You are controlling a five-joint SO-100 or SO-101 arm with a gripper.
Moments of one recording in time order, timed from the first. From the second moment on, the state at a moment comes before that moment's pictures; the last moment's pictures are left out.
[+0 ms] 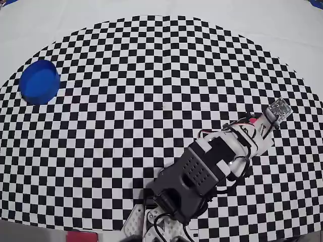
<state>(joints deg) 53.4 71.2 121.2 -5.1 -89.4</state>
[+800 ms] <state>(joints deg) 53.4 72.7 121.0 -5.4 -89.4</state>
